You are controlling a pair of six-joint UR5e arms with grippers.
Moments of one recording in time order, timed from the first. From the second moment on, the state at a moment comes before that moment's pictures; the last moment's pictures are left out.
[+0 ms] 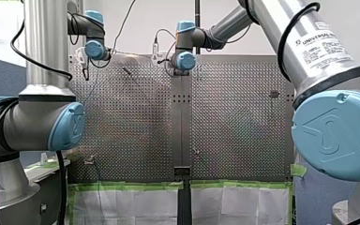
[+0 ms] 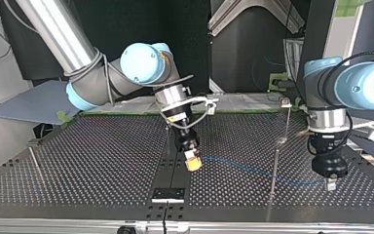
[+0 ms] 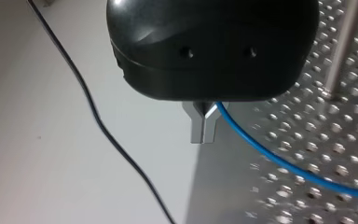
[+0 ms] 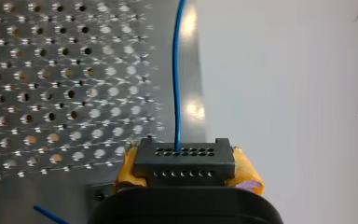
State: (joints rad) left arm 0.10 -1.55 -1.66 -2.85 -1.62 -1.76; right arm 2.38 -1.05 1.12 -0.34 1.60 1.56
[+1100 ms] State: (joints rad) left arm 0.08 -1.74 -1.66 -2.85 -1.54 -1.79; right arm 2.37 -0.91 1.12 -0.33 1.59 1.53
